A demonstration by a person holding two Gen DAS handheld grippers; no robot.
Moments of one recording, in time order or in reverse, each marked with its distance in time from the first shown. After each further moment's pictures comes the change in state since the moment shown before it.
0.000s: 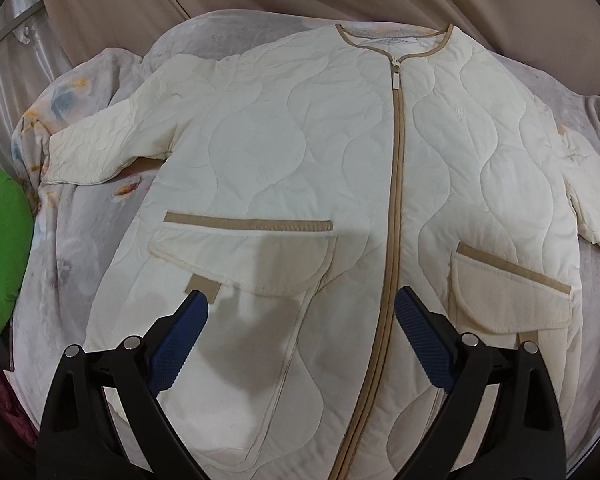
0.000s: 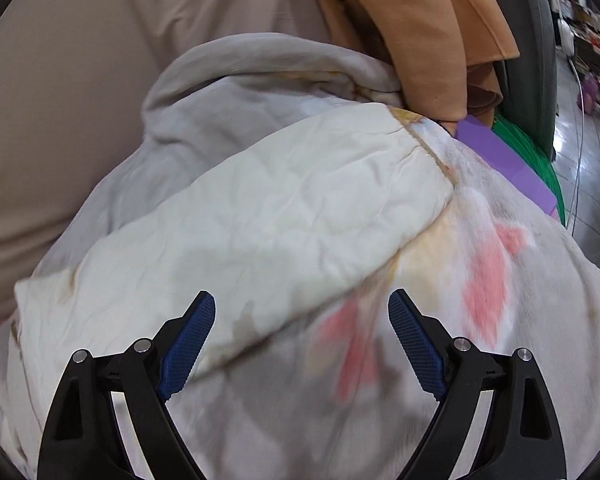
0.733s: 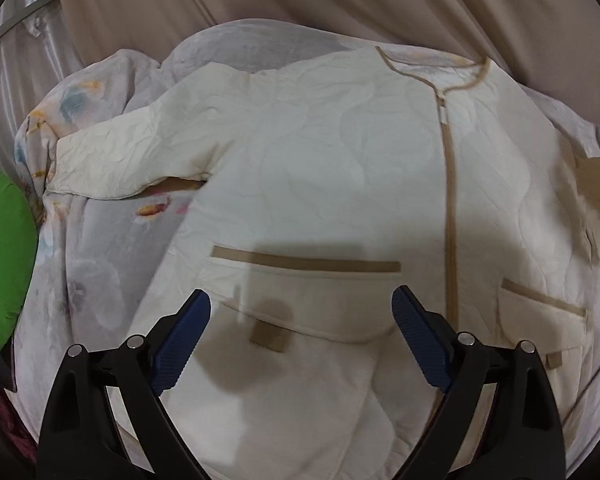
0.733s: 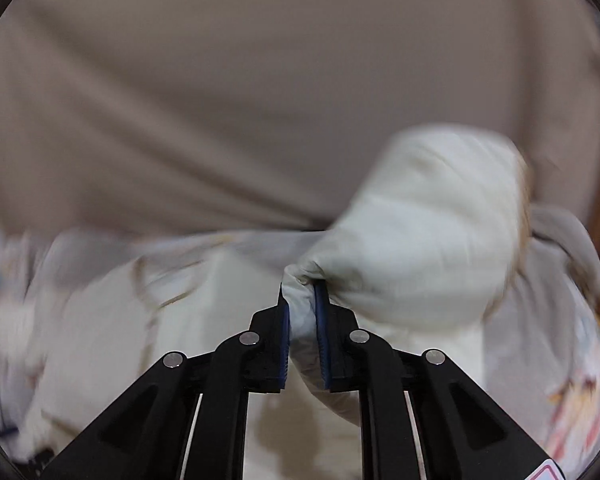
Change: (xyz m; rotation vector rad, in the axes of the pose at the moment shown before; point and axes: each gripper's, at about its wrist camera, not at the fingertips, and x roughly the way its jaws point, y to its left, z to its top) left arm 0.011 0.066 0.023 -0.044 -0.042 -0.018; right arm -0.086 0.370 -0.085 -0.704 -0.161 0.366
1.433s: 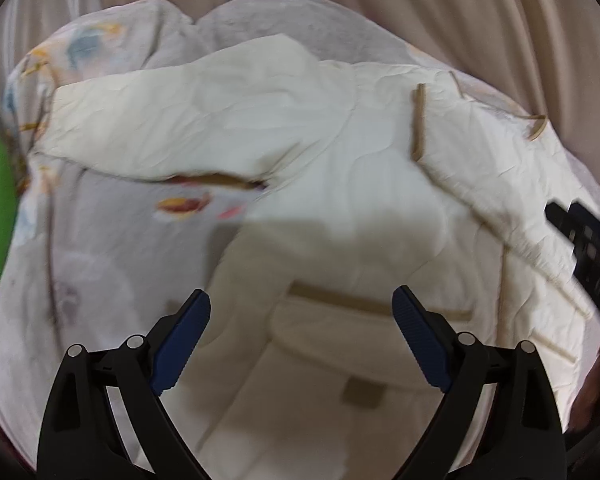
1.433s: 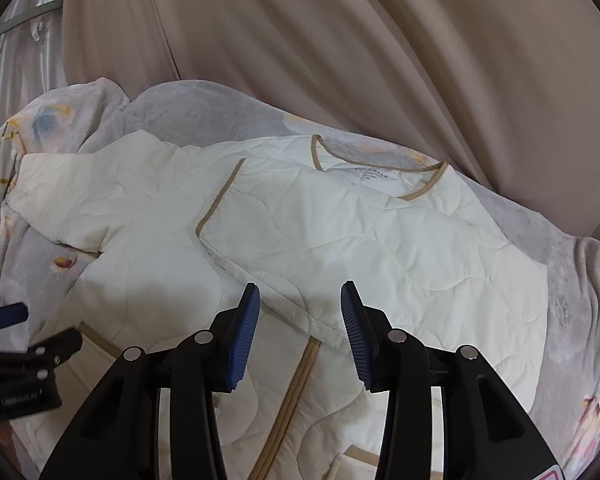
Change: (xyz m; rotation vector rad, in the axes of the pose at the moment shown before) left arm 0.042 0.084 0.033 -0.154 0.046 -0.118; right arm 0.022 0.204 -0.076 -0.268 0.226 0.086
